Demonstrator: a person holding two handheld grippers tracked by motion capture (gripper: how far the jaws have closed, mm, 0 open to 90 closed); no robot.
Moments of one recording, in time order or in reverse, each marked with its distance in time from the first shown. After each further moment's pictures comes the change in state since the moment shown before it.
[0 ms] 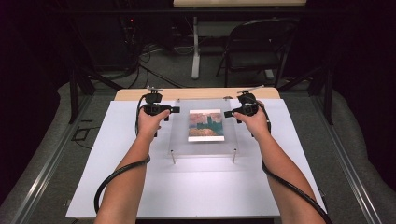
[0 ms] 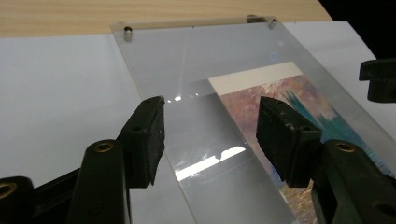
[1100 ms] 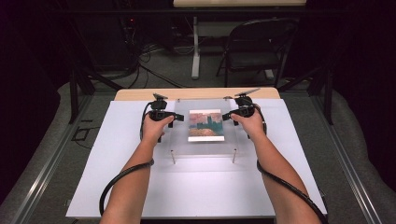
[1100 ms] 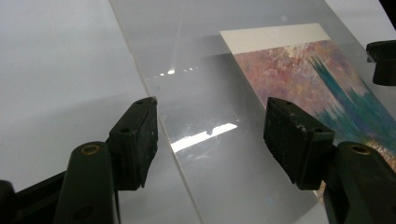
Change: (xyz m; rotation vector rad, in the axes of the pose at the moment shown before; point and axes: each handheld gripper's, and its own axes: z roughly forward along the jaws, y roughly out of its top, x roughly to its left) left arm 0.007 -0.015 0.031 0.118 -0.021 -0.058; right arm -0.006 -0.006 0.022 0.062 -0.016 0.082
